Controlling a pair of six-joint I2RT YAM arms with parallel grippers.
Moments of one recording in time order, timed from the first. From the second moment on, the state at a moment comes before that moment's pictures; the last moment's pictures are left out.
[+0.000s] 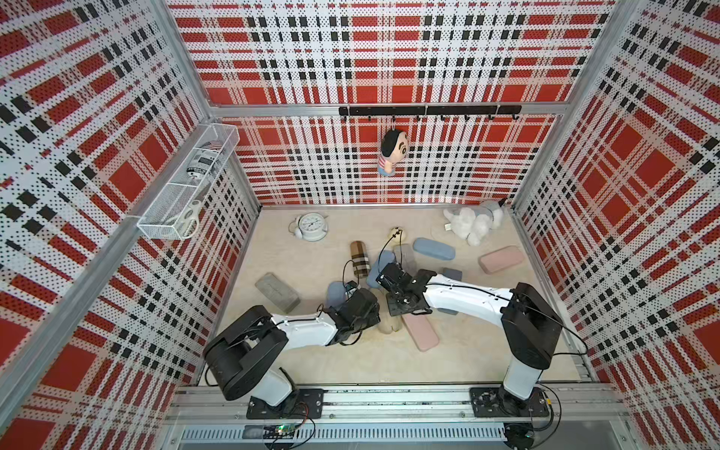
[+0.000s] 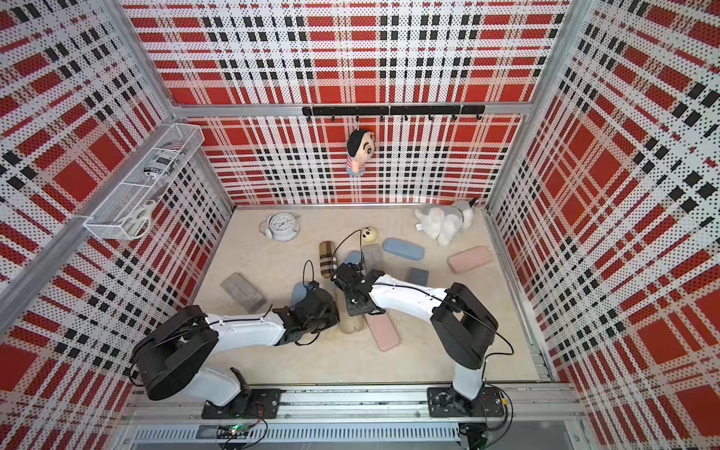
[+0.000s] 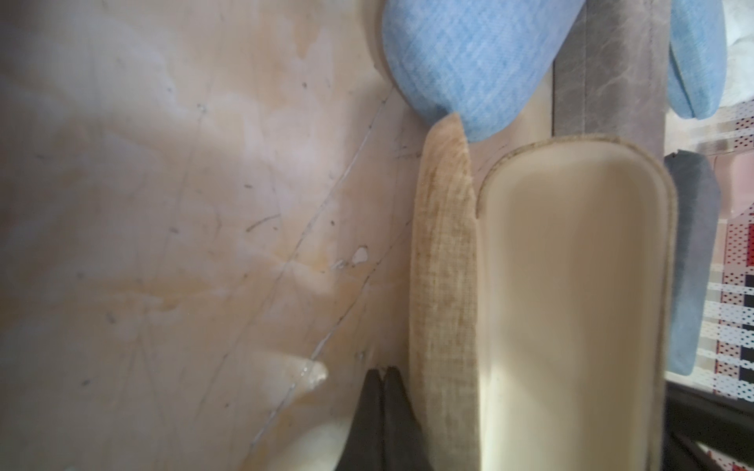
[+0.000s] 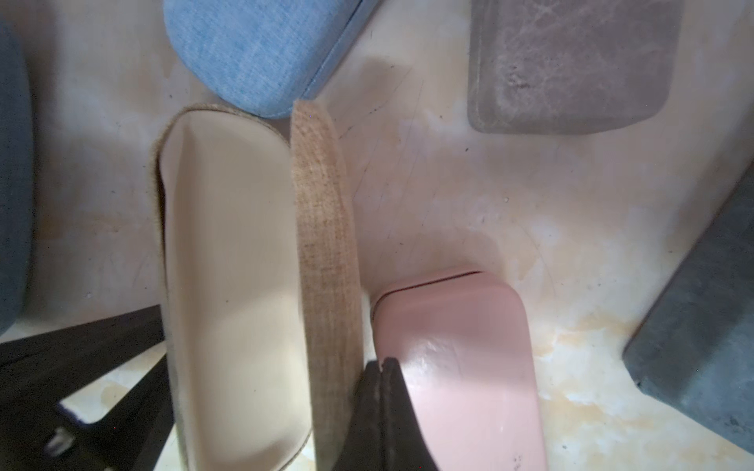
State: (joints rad) left arm -0.81 1.51 0.57 0.06 -0.10 -1.10; right arm 0.93 1.80 1.27 -0.74 0.19 0.68
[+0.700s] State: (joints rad) left arm -0.81 1.52 0.57 0.05 -0.11 -1.08; right arm 0.97 1.85 1.30 -0.76 0.19 0.70
